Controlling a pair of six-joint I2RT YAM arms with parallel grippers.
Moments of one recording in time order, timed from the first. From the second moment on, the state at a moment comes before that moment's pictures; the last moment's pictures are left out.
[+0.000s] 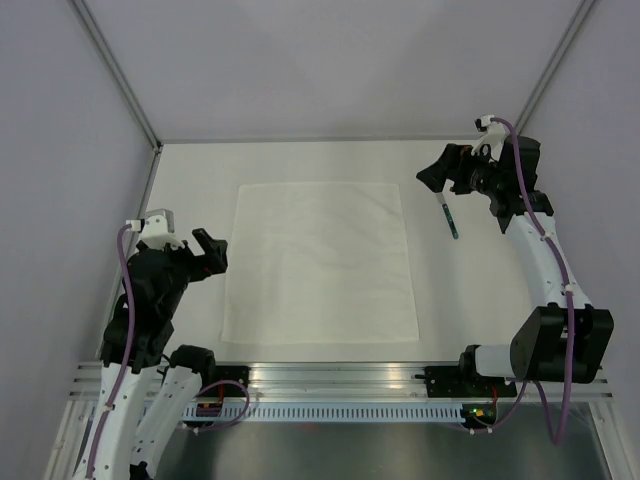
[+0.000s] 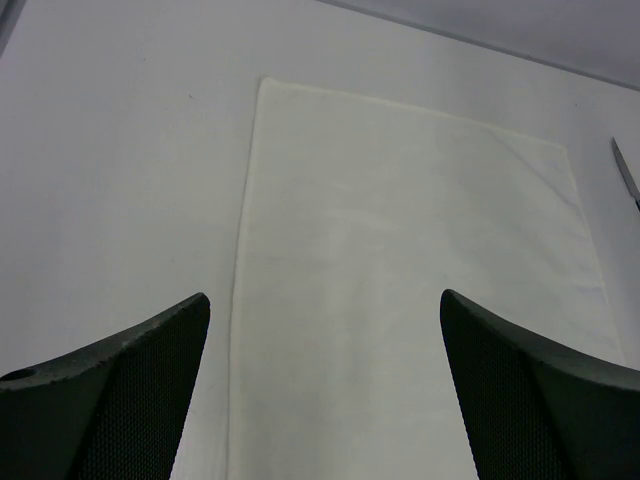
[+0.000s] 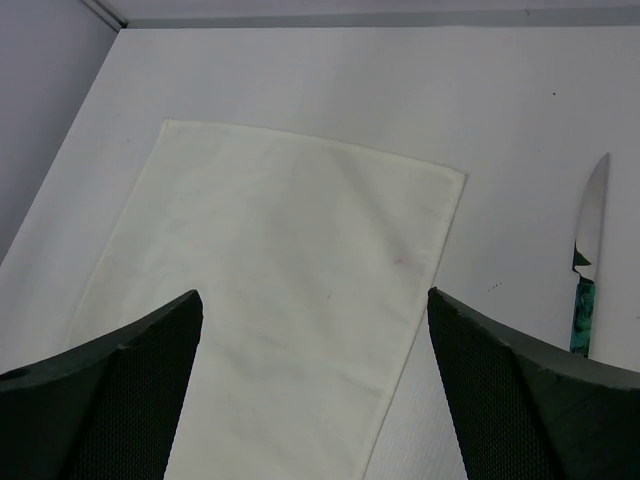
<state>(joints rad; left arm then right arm) -0.20 0.47 0.80 -0.63 -0.13 -0.33 -0.08 1.36 1.18 -0.25 -0.61 0.20</state>
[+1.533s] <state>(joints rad) -0.20 0.74 1.42 -0.77 -0.22 -0.36 1.33 2.17 1.64 -0.15 -0.04 -0.05</state>
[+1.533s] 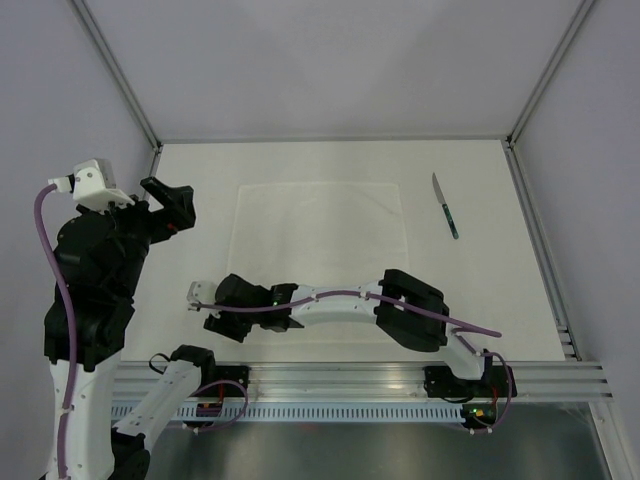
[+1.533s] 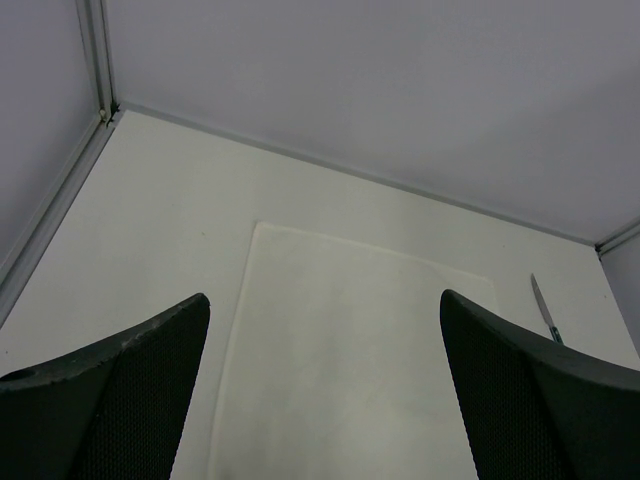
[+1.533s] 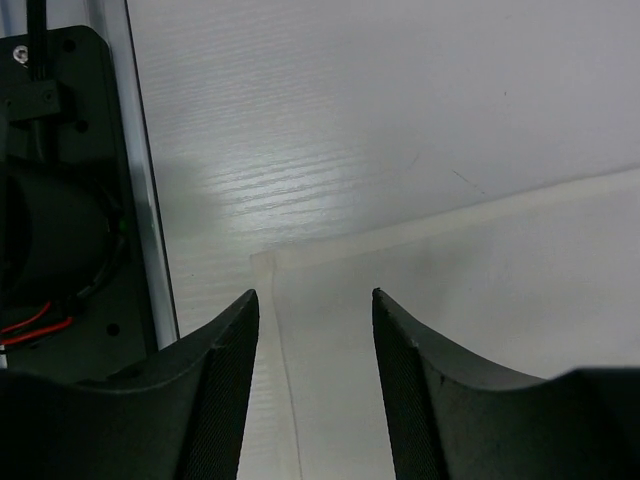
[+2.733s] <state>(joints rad) -0.20 0.75 1.40 -0.80 -0.23 -0.38 1.40 2.33 1.73 -0.13 0.05 -0.01</state>
